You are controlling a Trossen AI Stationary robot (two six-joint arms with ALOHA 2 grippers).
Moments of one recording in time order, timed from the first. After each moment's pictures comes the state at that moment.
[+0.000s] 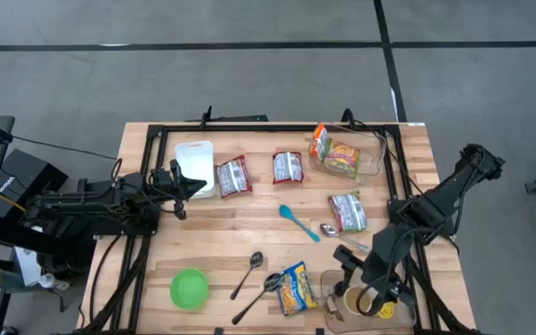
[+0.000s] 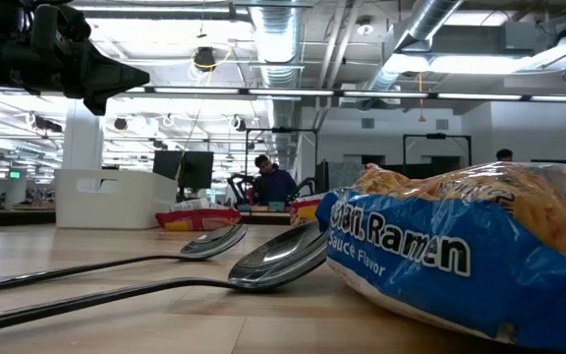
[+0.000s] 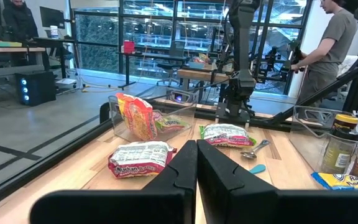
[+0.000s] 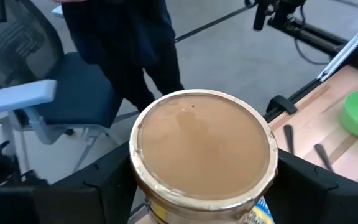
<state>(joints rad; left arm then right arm) 0.10 0.20 0.05 0.20 -0.17 -0.07 0.66 1.31 1.34 -0.60 -0.30 -0.11</state>
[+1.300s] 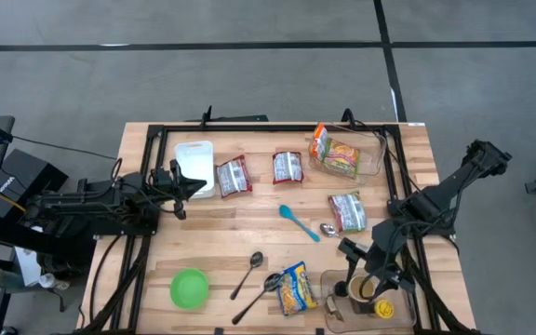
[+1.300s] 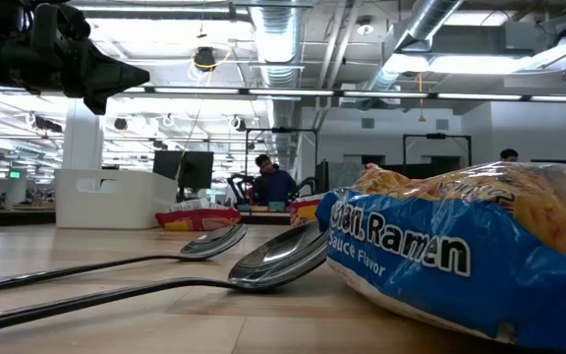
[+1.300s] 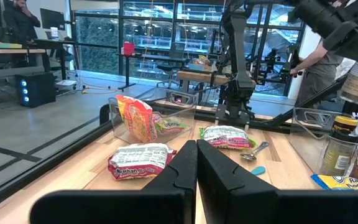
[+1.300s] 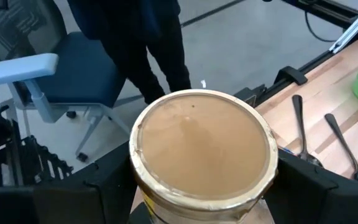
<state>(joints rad) 0.10 0.20 0.05 0.20 -0.17 -0.07 0.63 1.16 1.07 -0.52 -0.34 -0.16</state>
